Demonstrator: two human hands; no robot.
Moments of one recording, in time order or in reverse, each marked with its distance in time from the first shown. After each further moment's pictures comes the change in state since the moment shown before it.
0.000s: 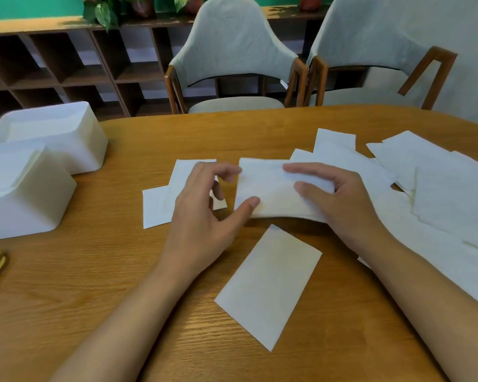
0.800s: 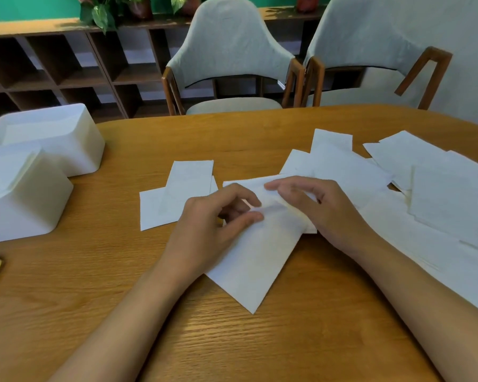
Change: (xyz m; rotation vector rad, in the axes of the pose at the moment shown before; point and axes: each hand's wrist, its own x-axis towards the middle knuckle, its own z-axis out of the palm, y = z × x) left_hand -0.001 -0.005 0.003 -0.107 -0.198 0.035; right_hand -0.004 -0.002 0.005 -0.011 -0.178 -0.030
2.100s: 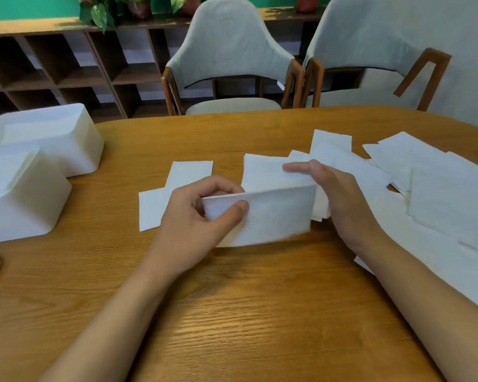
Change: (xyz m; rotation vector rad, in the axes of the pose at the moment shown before) left_hand 0.000 0.015 -0.013 -0.208 0.088 -0.107; right_hand 0.002 -0.003 -0.012 0.009 0.119 0.038
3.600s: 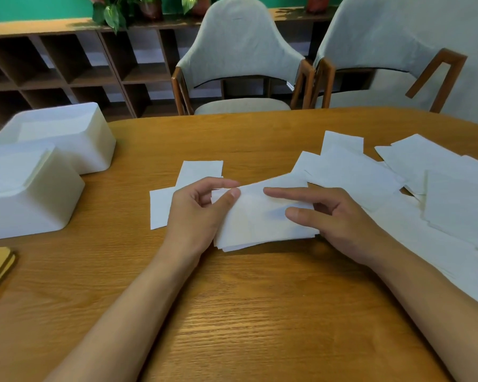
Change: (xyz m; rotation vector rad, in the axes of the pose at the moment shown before) left_hand 0.009 -0.020 0.003 -0.148 0.229 -0.326; right_hand -0.012 -0.002 0.008 0.108 -0.329 -0.068
